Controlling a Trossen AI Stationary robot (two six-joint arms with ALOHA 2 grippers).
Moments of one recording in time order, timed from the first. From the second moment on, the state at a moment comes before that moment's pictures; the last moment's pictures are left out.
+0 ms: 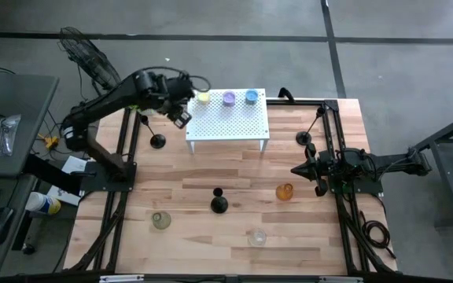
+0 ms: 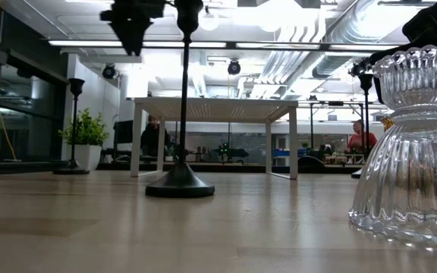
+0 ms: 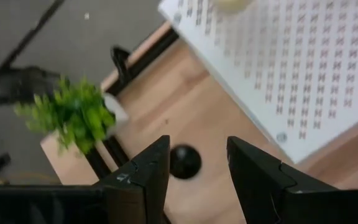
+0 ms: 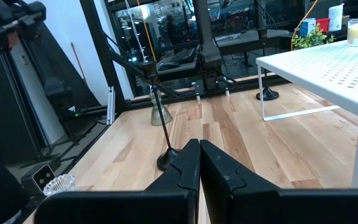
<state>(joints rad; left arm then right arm) 0.39 1.52 1.80 -1.57 -0.44 -0.45 0.09 0.03 0.01 0.03 0.00 0.21</state>
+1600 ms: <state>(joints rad) -0.24 0.73 0.96 -1.33 -0.90 -1.09 0.09 0.03 0.01 0.03 0.00 0.21</state>
